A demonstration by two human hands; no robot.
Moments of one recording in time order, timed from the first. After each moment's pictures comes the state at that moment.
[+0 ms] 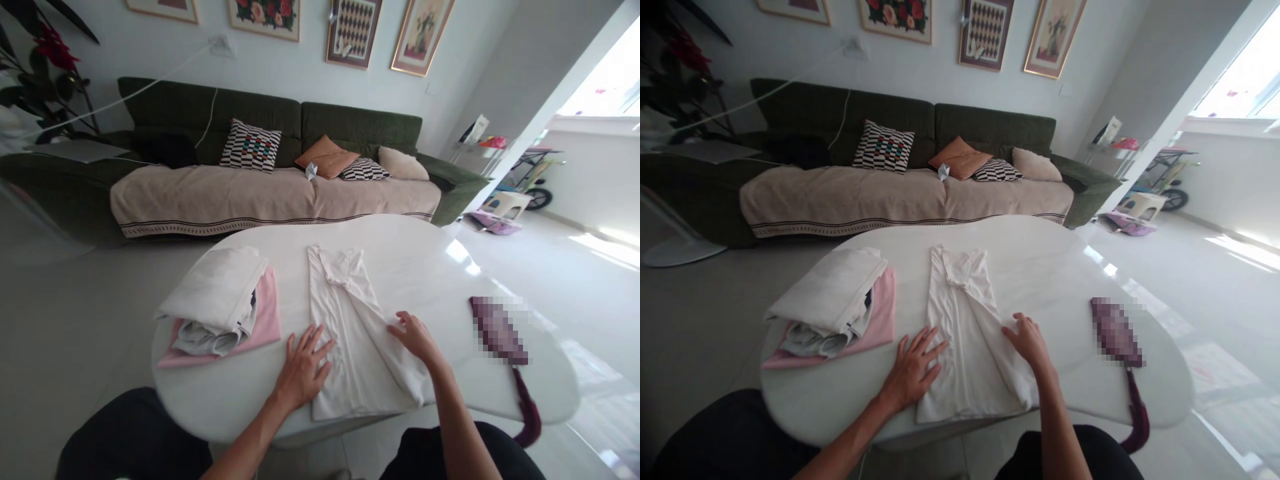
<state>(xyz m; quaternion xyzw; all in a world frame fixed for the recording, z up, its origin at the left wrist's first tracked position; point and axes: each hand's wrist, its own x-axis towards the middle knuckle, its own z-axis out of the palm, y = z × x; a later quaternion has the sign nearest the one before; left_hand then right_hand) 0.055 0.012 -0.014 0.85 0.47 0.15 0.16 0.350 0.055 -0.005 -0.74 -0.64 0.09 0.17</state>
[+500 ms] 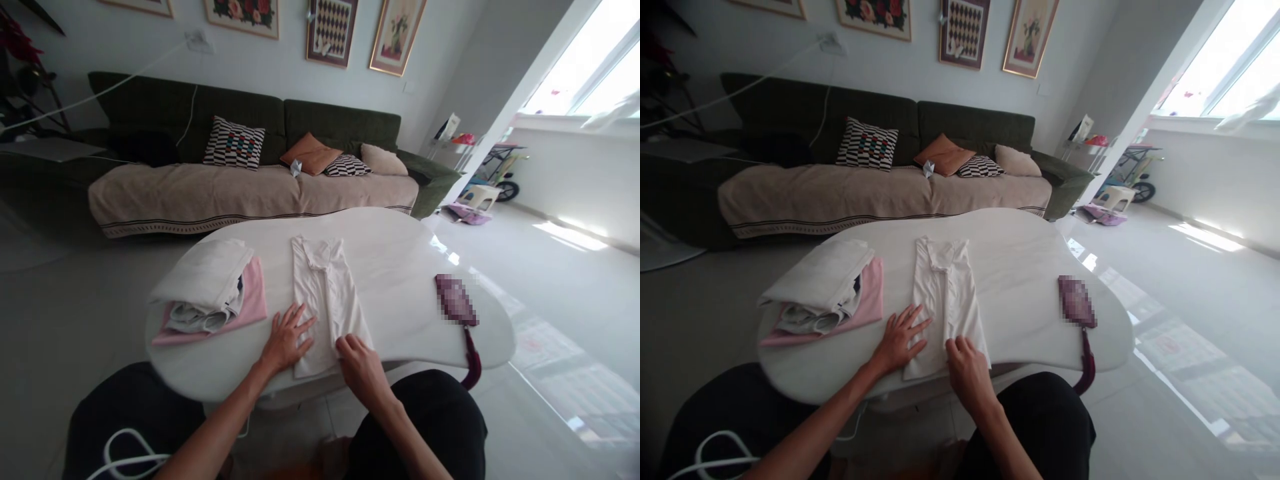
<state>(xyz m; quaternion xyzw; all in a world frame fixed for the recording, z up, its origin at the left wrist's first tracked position) 0.057 0.007 -0.012 0.86 0.47 0.14 0.12 0.248 -0.068 0.031 -0.62 -0.78 0.05 0.11</state>
